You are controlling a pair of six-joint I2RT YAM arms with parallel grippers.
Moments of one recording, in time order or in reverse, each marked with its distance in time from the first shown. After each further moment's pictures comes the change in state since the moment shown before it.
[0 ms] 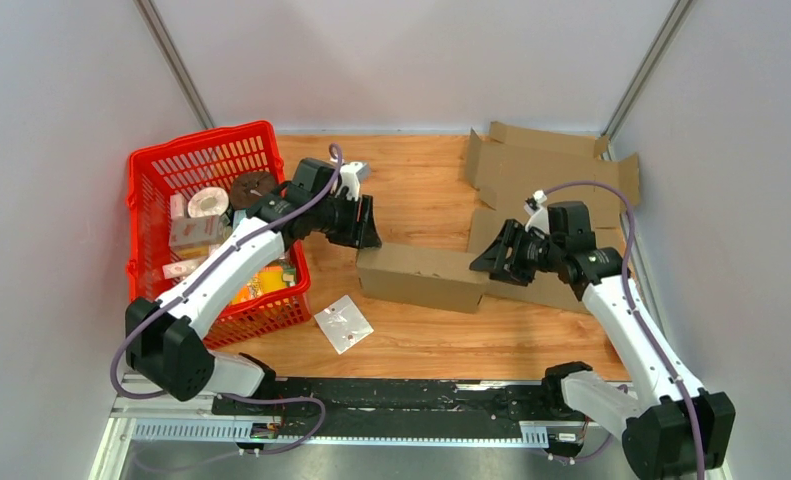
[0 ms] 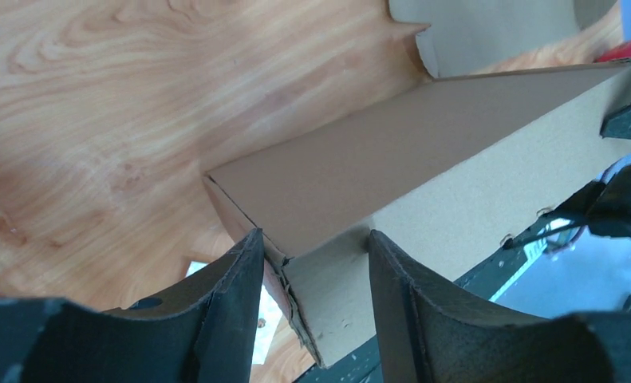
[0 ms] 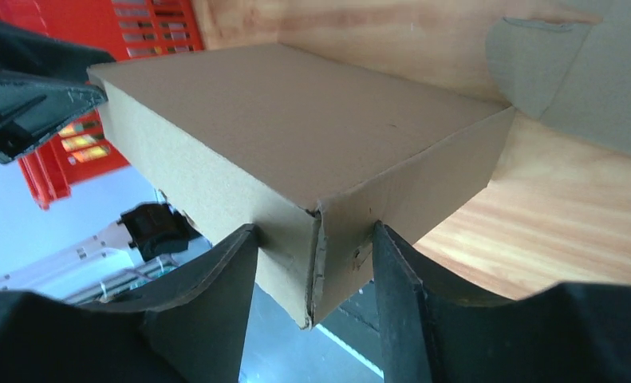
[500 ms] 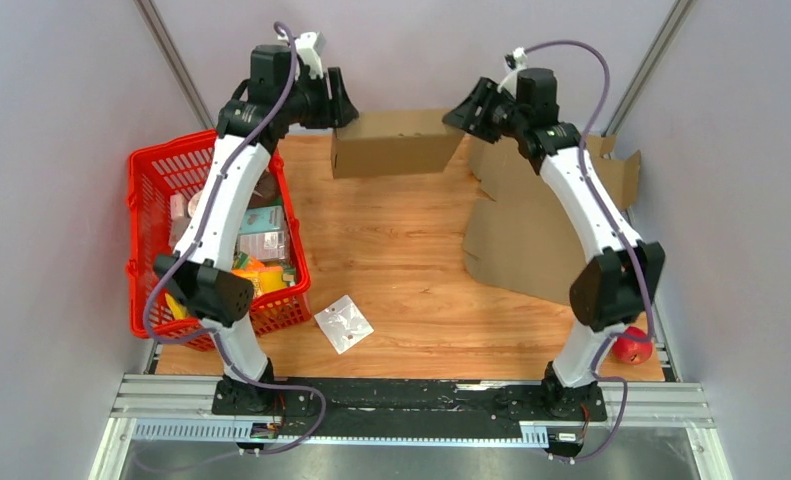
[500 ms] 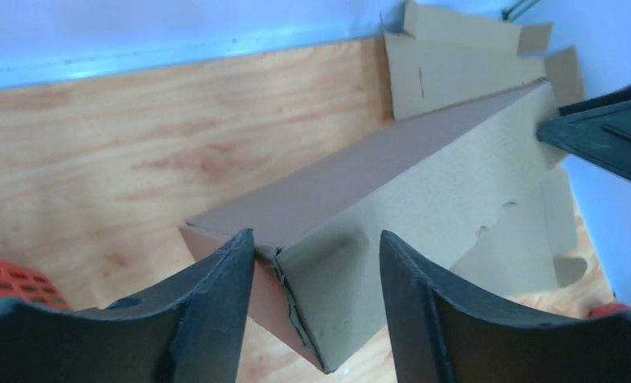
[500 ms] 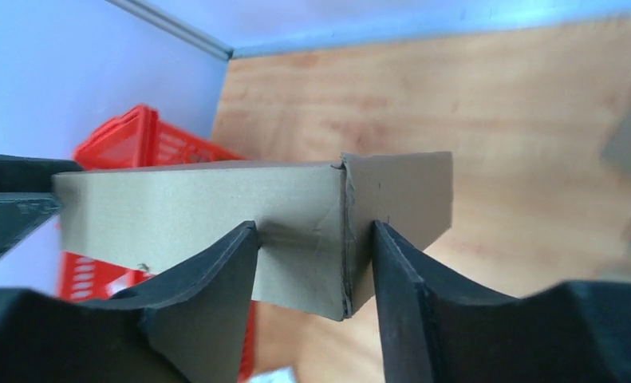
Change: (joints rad) left arm 0.219 0.374 0.838 -0.098 -0.120 0.006; right arm 0.039 0.731 0.913 0.242 0.213 0.027
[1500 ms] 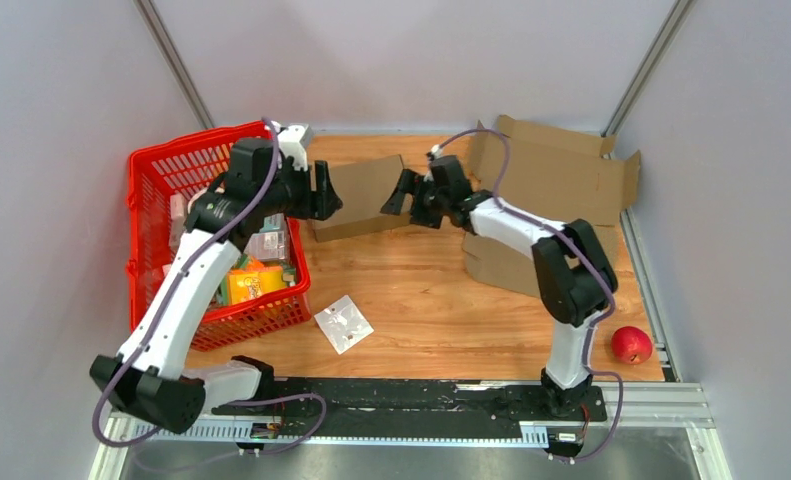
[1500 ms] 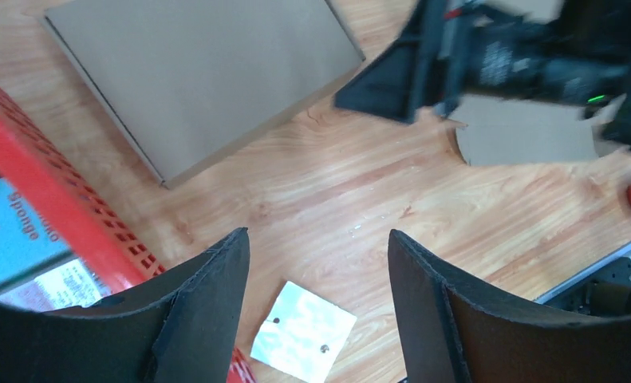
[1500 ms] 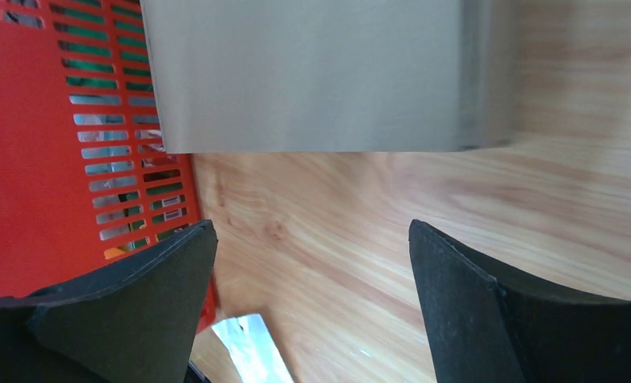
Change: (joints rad) left arm -0.017 -0.492 -0.662 0.023 -0.029 0.062; right arm 0.245 0.139 -0.418 0.314 0.094 0.077
